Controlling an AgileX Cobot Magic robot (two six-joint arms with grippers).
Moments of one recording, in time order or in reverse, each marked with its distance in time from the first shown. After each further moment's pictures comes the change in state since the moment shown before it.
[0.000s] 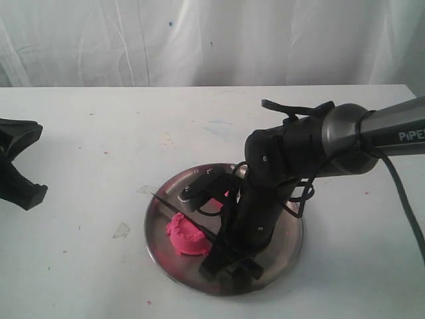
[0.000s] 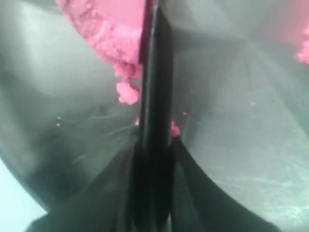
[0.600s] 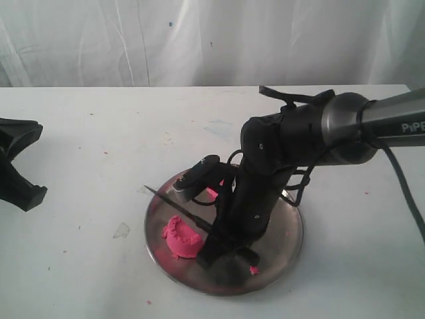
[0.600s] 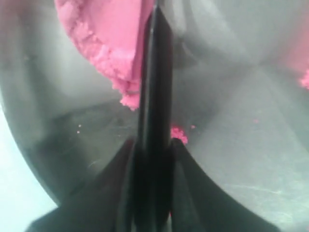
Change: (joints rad) left arm 0.000 0.000 0.000 0.024 0.000 0.000; right arm 0.000 -0.014 -0.049 -0.004 0.039 -0.020
